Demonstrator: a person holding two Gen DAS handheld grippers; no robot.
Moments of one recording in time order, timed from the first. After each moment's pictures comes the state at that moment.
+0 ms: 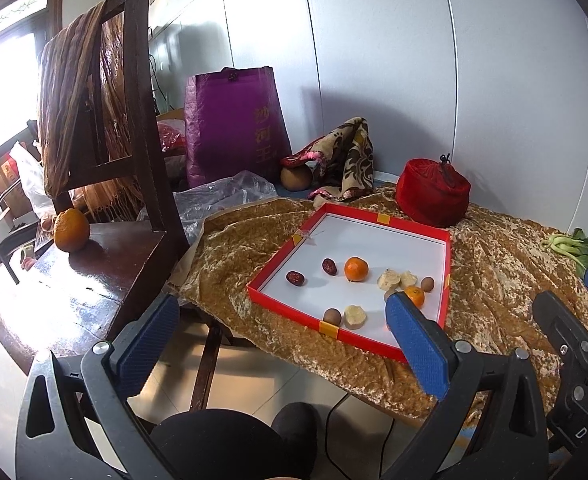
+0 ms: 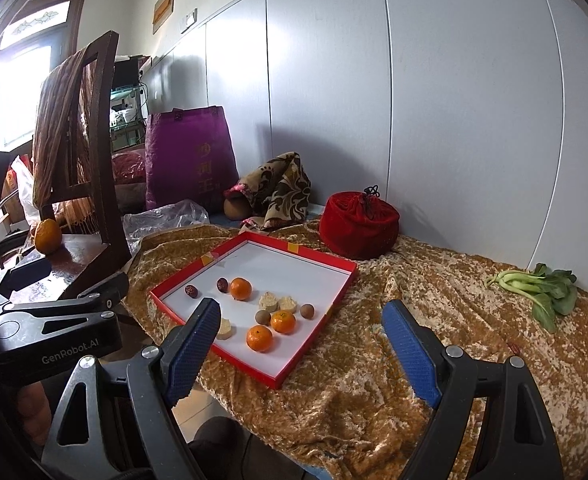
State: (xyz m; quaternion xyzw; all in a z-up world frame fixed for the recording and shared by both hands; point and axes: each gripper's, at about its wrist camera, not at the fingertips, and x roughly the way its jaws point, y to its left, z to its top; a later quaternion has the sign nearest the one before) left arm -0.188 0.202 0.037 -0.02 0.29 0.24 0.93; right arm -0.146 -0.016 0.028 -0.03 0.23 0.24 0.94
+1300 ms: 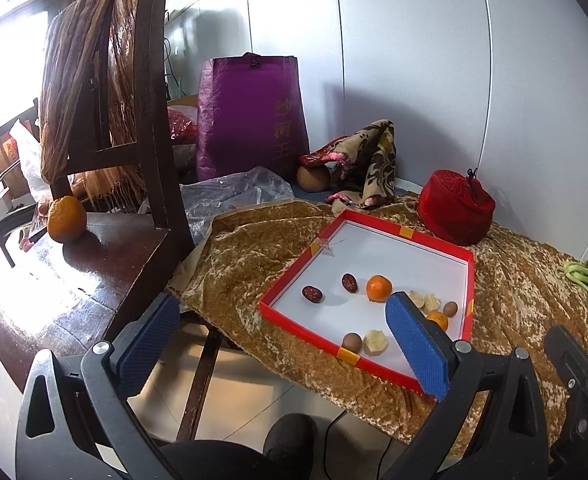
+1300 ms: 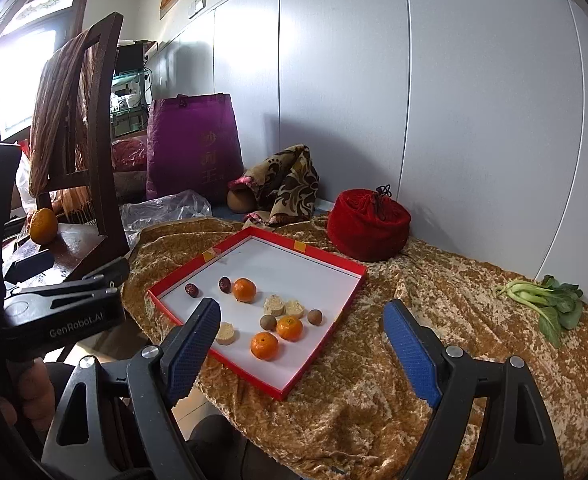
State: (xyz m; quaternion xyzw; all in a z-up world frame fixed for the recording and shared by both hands) left arm -0.158 0.241 0.031 -0.05 0.29 0.26 0.92; right arm -0.124 0.014 0.028 -0.05 0.25 0.25 0.93
